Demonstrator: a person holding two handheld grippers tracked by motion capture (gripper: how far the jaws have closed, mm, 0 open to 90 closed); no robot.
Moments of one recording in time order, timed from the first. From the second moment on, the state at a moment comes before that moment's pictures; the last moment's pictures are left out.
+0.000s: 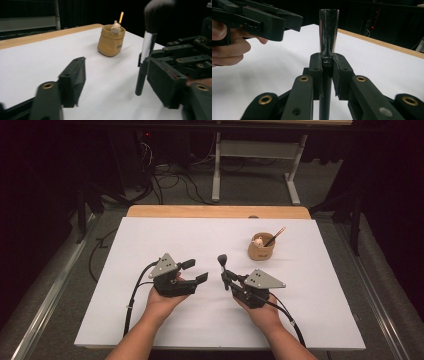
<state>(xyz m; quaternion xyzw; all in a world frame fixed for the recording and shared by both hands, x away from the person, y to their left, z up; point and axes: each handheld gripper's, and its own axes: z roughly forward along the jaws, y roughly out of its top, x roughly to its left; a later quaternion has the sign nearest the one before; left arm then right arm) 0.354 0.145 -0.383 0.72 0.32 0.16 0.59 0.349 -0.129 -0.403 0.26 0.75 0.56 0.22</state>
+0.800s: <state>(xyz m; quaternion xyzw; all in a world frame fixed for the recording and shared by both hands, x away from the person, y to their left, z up) 0.343 0.174 -0.392 0.73 0.33 0.21 0.56 0.349 -0.143 -0.395 0.28 0.74 0.57 0.24</state>
